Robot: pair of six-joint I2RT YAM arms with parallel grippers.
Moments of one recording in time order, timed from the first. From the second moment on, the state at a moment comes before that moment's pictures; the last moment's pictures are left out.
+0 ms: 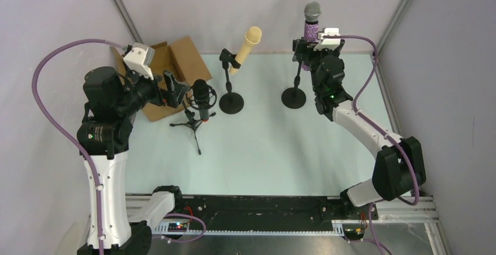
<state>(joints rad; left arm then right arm) 0.02 0.95 1.53 -0.85 0.46 0.04 0.42 1.48 1.14 0.57 0.39 -0.03</state>
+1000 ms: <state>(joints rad) 0.02 0.91 1.43 -0.83 0.43 0.03 0.73 0.83 1.00 -0.07 0.45 0.18</state>
